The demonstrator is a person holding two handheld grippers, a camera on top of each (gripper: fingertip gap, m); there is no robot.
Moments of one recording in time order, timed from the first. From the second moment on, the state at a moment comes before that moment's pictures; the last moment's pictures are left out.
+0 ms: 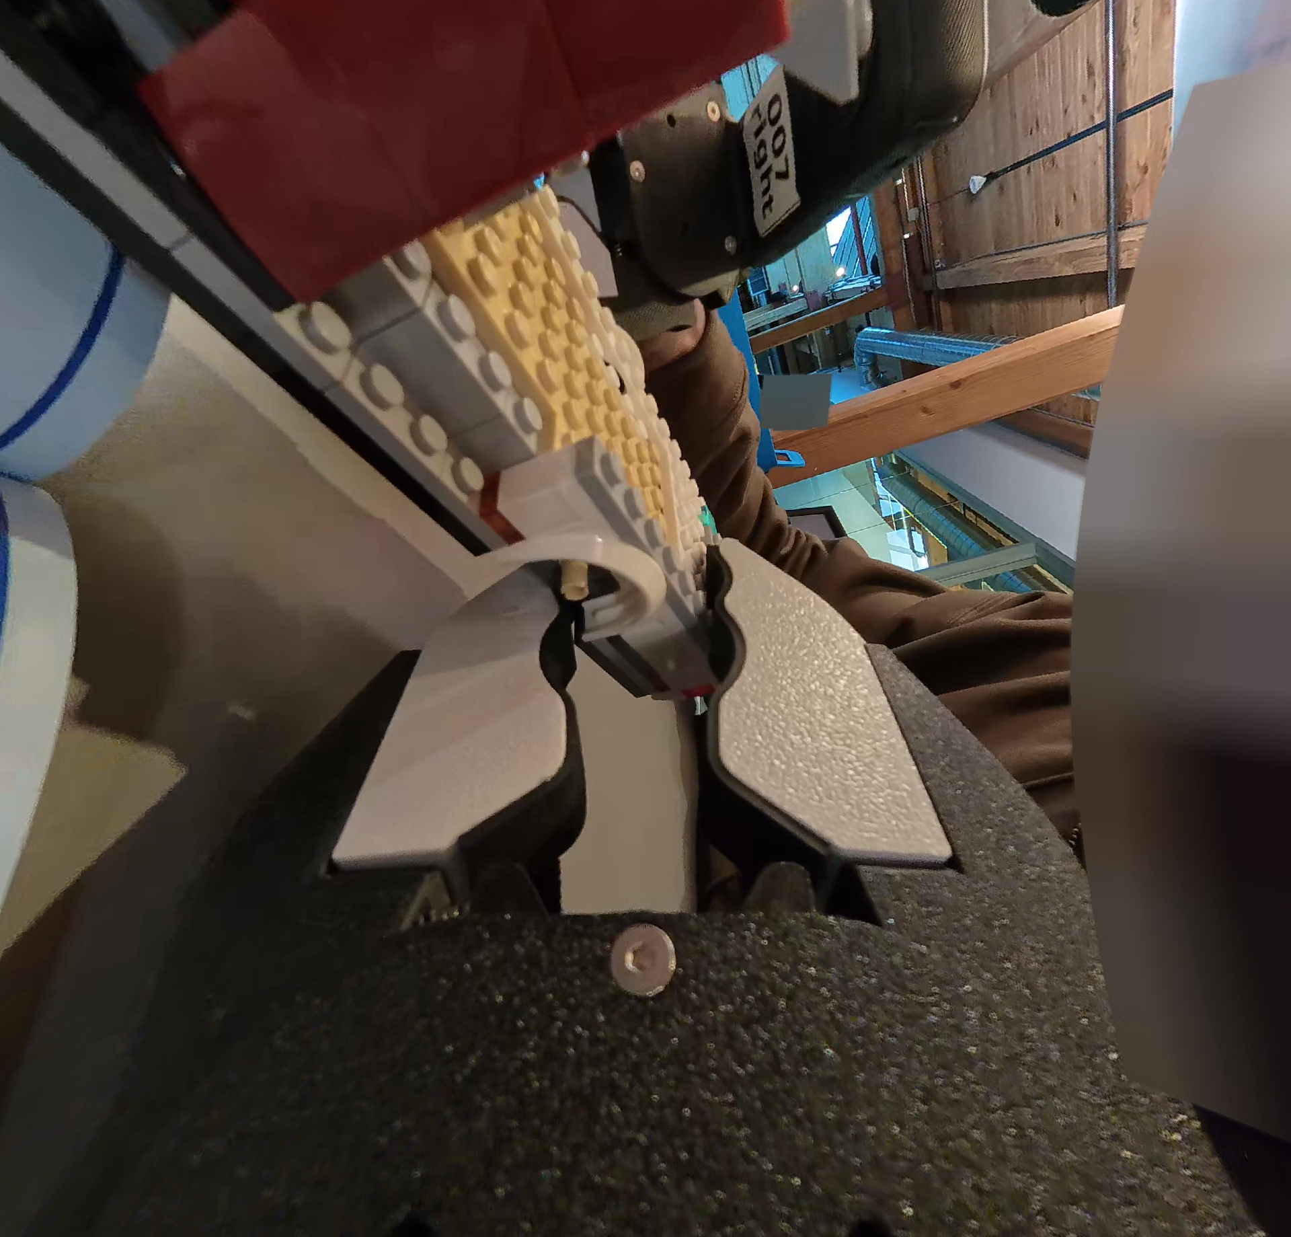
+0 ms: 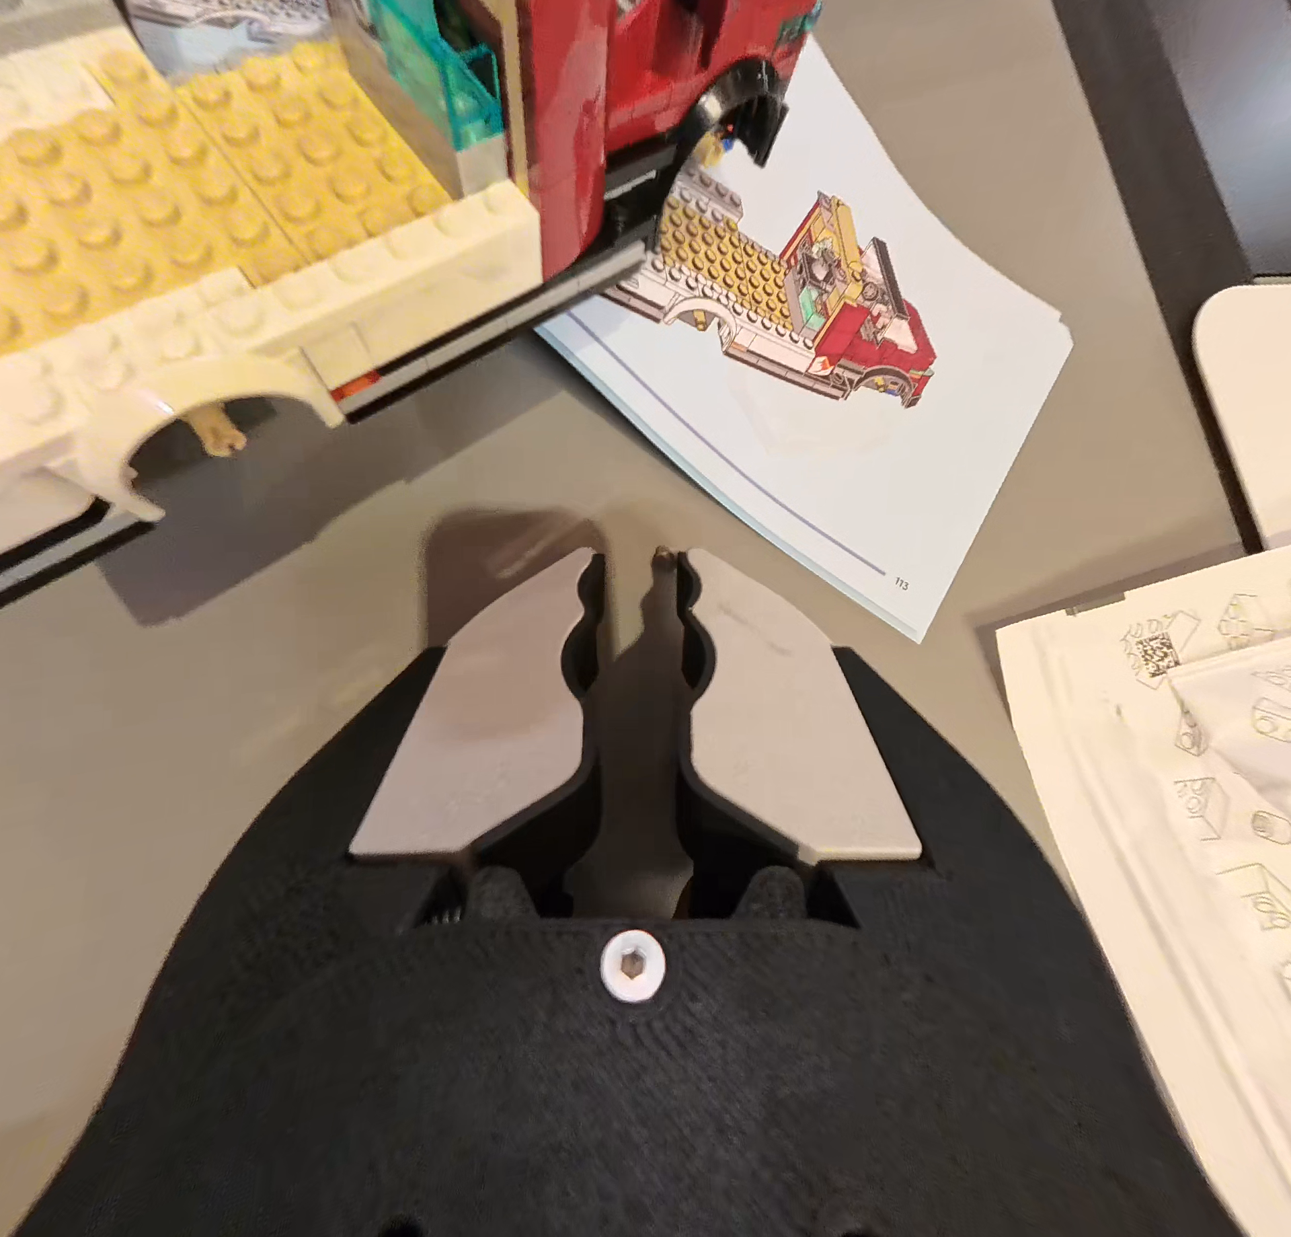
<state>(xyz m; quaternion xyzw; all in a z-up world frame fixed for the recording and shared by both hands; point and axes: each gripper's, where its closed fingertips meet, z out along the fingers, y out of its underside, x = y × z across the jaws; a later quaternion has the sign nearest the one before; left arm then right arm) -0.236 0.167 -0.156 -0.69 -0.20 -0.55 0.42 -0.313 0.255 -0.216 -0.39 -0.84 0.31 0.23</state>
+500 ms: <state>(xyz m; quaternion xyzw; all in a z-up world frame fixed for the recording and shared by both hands) -0.236 0.168 -0.156 -0.69 -0.20 -0.56 0.41 -0.318 0.255 -0.217 -0.38 -0.84 0.32 0.23</state>
